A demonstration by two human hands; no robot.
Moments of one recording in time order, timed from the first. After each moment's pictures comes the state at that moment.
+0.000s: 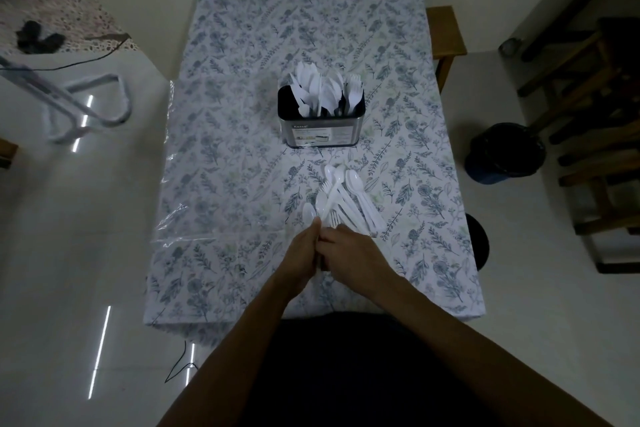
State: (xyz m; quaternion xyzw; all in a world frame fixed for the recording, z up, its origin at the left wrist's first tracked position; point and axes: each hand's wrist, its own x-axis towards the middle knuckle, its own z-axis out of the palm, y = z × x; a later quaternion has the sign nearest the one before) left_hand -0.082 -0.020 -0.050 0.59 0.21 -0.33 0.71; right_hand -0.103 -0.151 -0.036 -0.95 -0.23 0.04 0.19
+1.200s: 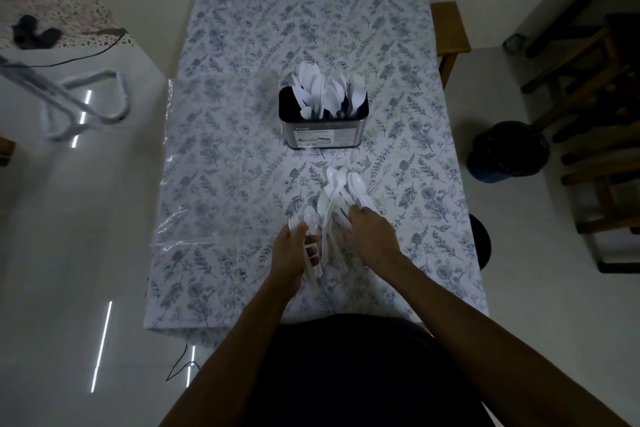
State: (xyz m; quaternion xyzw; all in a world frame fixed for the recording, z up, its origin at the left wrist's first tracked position) left_hand -0.068 -0.006 -0.057 0.59 0.32 -0.22 0.70; right_hand -0.059 -0.175 -0.053 -0.96 0.04 0.18 0.20
